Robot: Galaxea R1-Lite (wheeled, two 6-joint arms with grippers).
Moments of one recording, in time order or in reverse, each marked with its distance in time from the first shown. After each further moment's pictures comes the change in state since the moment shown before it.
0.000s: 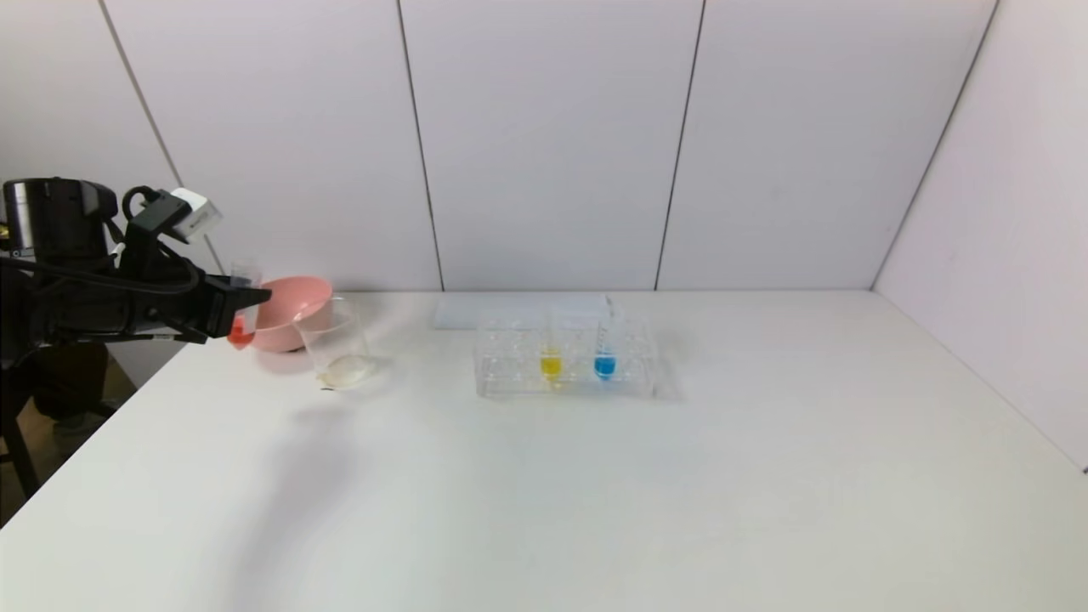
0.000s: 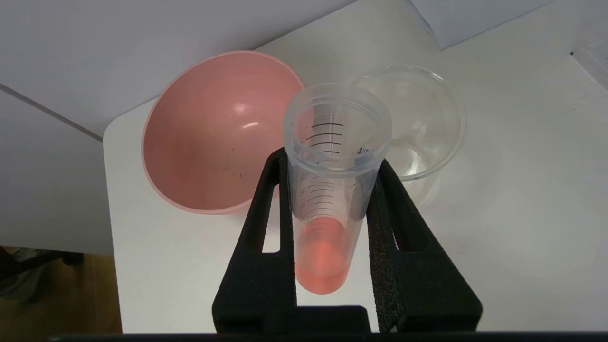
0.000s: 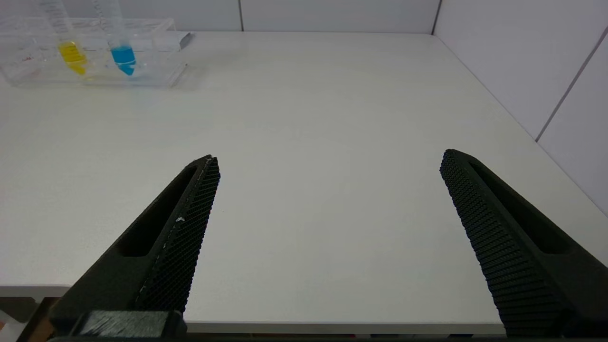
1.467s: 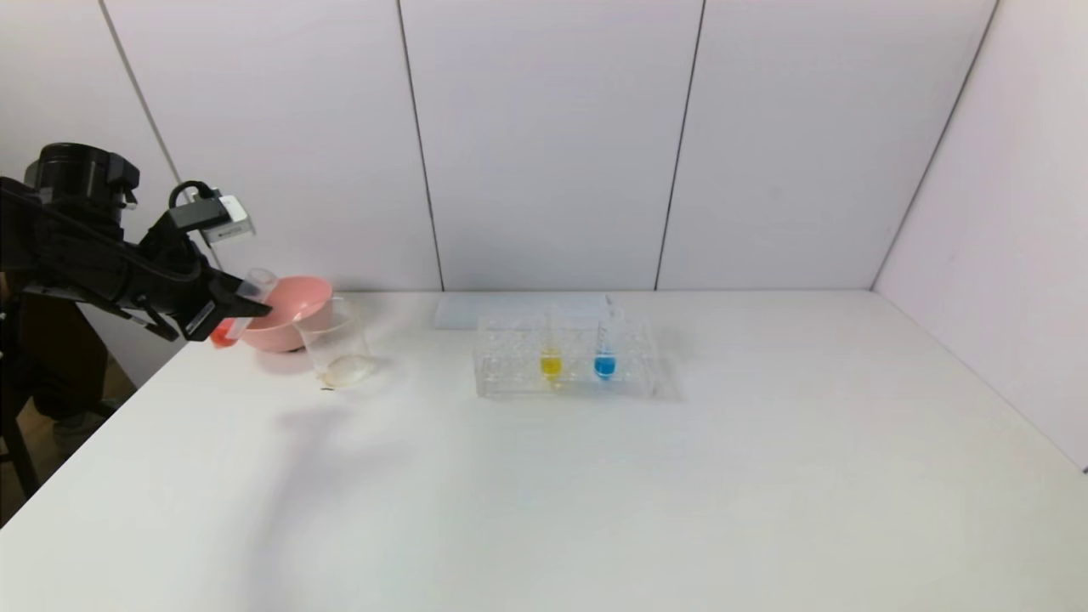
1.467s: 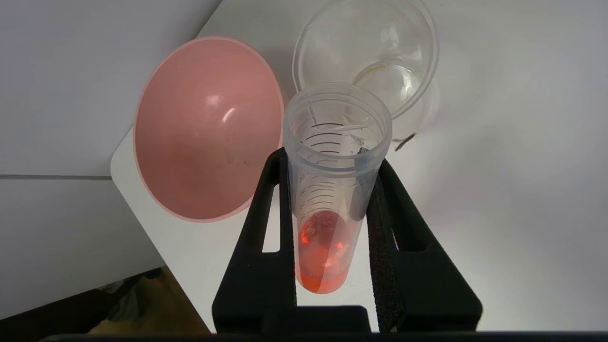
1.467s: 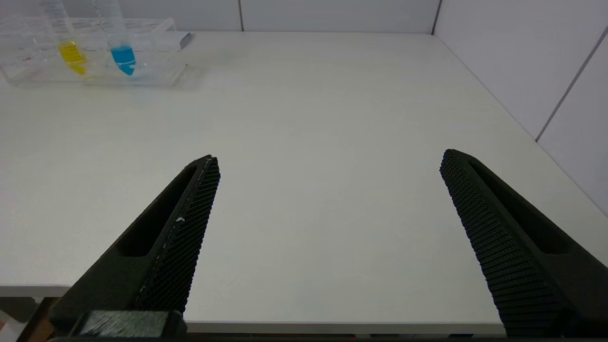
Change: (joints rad) left arm 0.005 0.106 -0.395 0.594 -0.036 0.500; right arm 0.000 0.000 0.000 0.000 0.000 0.000
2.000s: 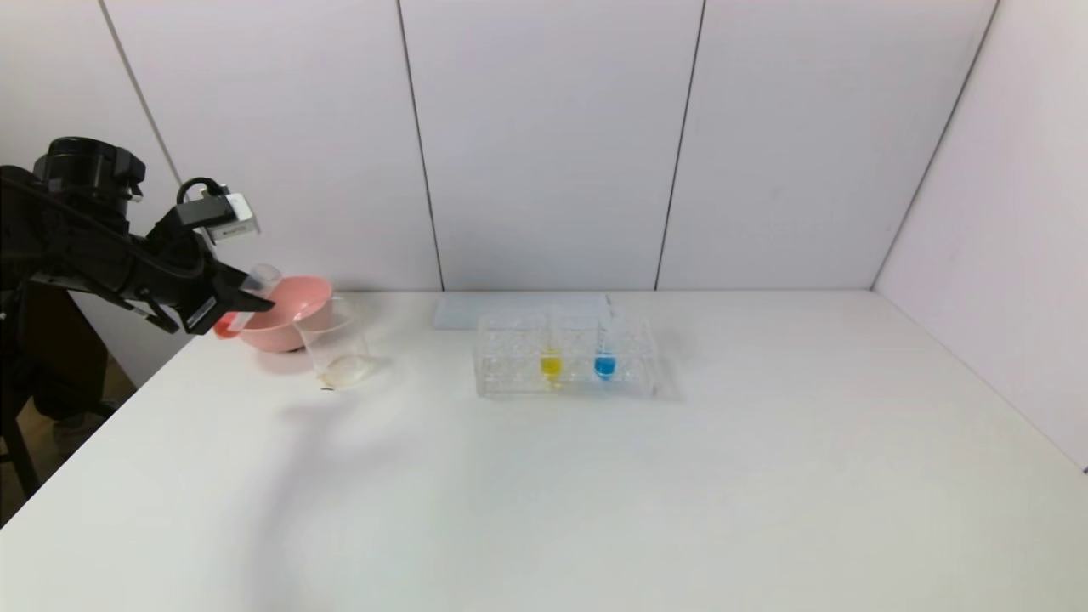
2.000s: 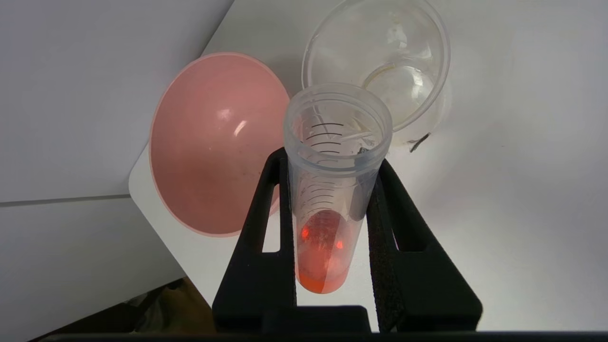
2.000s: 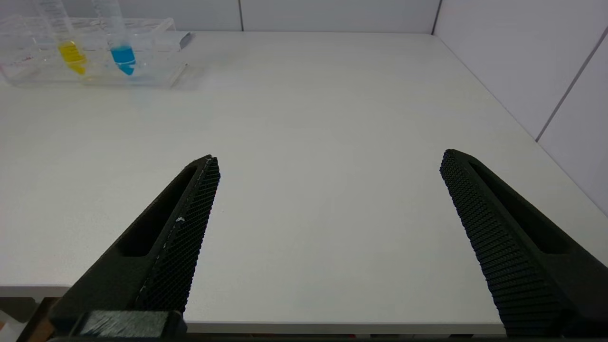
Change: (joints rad) left arm -0.001 0.038 -0.084 0.057 -0.011 0.084; right arm 0.000 0.000 0.000 0.000 0.000 0.000
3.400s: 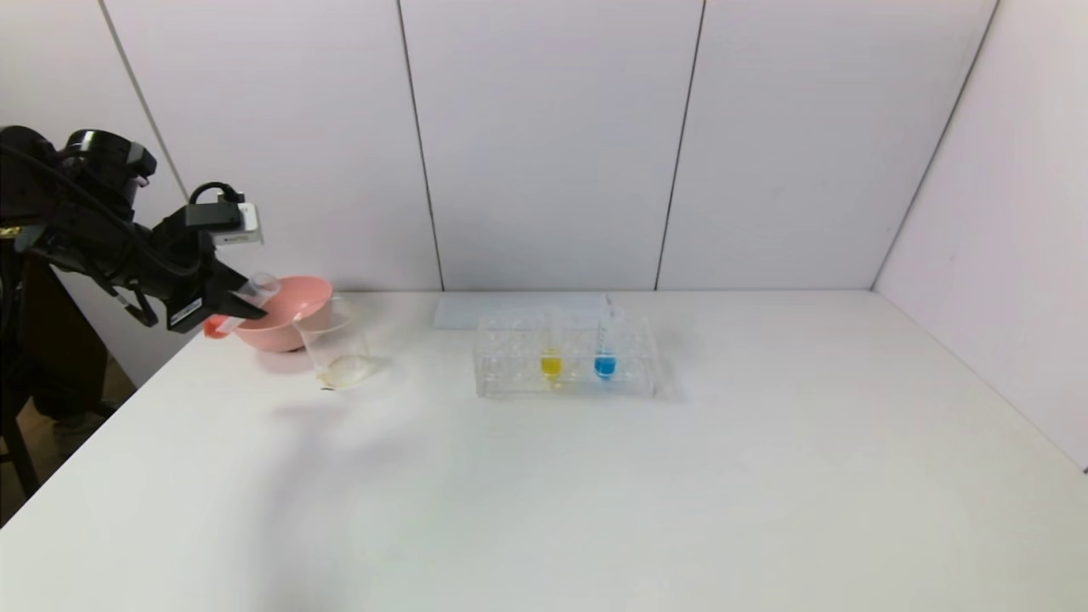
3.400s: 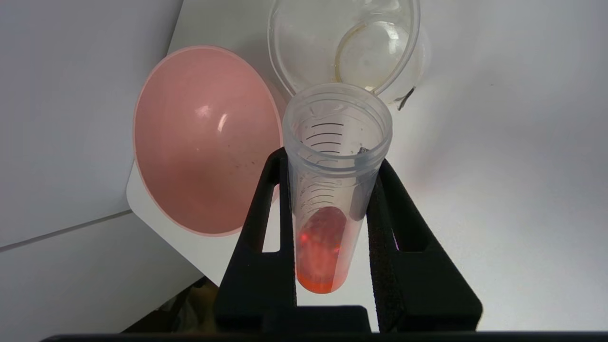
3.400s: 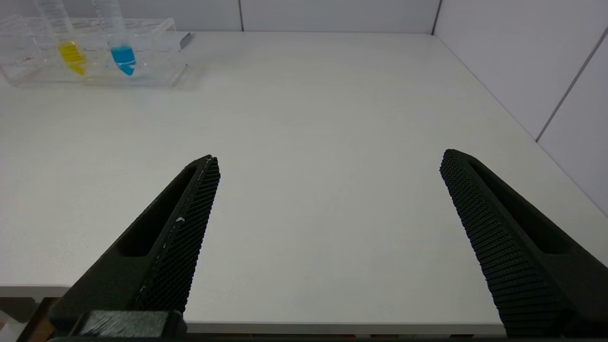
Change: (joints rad) left arm 0.007 0.113 -0.300 0.365 0.014 0.238; right arm 0.000 0.000 0.000 0.000 0.001 0.000
